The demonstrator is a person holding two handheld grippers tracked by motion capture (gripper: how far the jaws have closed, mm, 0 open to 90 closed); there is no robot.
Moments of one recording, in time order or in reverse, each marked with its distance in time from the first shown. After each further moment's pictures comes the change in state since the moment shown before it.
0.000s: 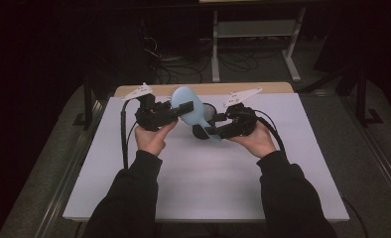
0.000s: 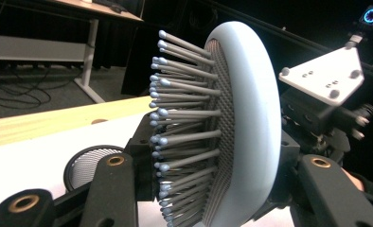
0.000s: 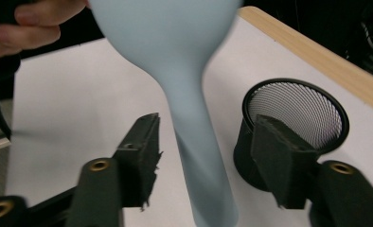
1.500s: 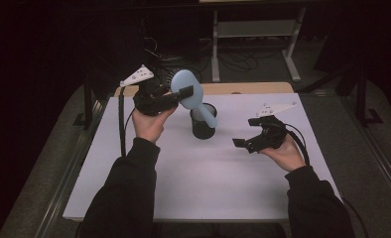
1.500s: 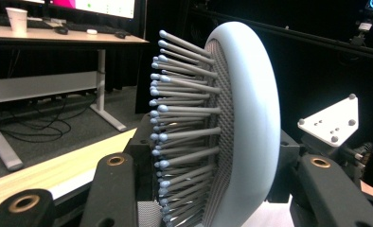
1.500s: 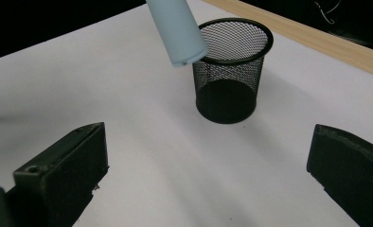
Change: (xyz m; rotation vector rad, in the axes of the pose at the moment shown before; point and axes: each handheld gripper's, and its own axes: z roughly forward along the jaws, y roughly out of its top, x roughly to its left) left arm -0.003 0.040 0.006 -0.026 0.021 0.139; right arm -0.017 -0.065 -0.047 -0.027 -0.114 0.110
